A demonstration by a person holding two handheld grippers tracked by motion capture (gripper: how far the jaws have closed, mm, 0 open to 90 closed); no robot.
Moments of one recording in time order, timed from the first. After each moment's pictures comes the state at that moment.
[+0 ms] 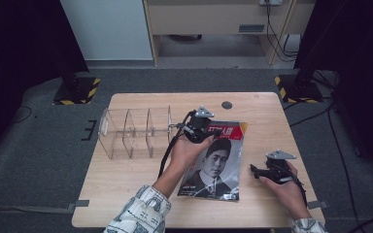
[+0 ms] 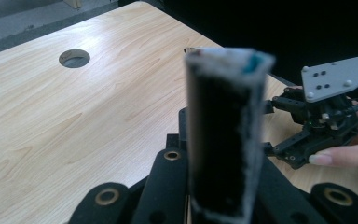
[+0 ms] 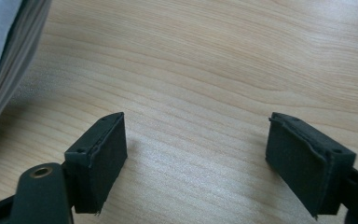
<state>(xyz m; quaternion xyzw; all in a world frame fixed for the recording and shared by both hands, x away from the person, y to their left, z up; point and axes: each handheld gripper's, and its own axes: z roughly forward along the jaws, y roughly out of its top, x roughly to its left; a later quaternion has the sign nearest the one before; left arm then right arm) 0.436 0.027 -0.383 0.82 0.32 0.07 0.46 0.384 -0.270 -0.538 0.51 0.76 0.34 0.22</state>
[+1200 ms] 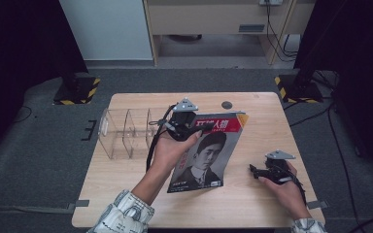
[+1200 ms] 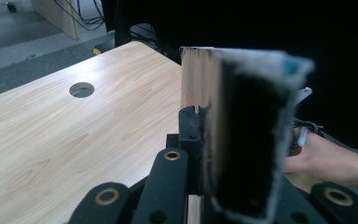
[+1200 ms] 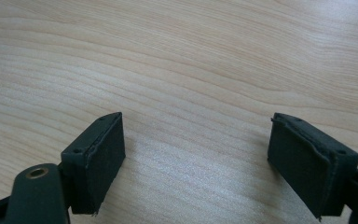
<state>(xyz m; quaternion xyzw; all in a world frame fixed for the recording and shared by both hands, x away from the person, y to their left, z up) 0.403 0.068 -0.324 0.80 0.31 0.08 0.51 0.384 -0.270 -0.538 0.51 0.76 0.34 0.22</state>
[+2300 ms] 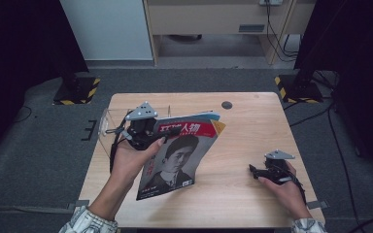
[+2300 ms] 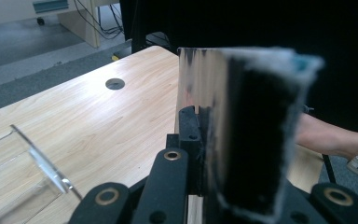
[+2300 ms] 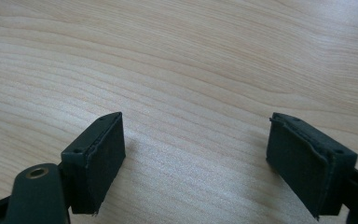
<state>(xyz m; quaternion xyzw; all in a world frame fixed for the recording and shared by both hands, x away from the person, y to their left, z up) 0.360 0.154 -0.297 0.79 0.32 0.11 0.51 0.384 -0.268 -0.538 0.50 0.76 0.34 0.22</state>
